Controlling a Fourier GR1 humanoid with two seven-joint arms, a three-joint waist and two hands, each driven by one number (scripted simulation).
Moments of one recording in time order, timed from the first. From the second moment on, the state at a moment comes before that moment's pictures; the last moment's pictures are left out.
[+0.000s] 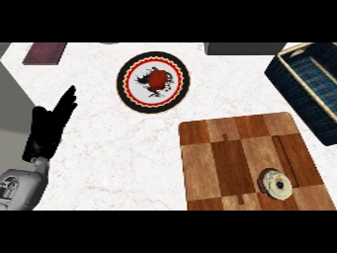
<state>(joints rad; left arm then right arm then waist) -0.21 0.37 -0.14 -1.38 0.08 0.15 0.21 0.28 -0.88 -0.22 -1.73 0.11 0.49 -0.64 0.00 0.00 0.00</state>
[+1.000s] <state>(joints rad) -0.23 0.30 -0.06 -1.37 0.00 0.09 0.23 0.12 -0.63 -0.03 -1.62 0.38 0.45 -0.63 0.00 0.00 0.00</state>
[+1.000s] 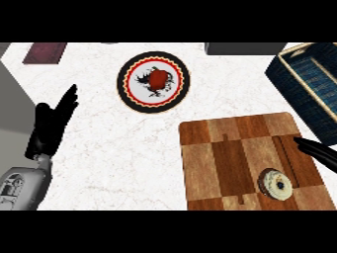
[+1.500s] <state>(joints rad) -0.22 0.27 -0.02 -1.38 -0.04 0.06 0.23 0.09 -0.53 -0.01 -1.58 0.47 0.45 -0.65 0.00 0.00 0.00</state>
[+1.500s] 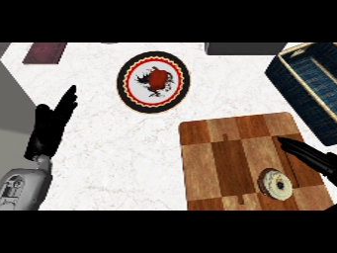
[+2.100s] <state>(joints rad) -0.23 0.24 0.02 -1.37 -0.07 0.02 0.23 0.06 -0.46 0.02 -1.58 0.56 0.49 -0.58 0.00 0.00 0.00</state>
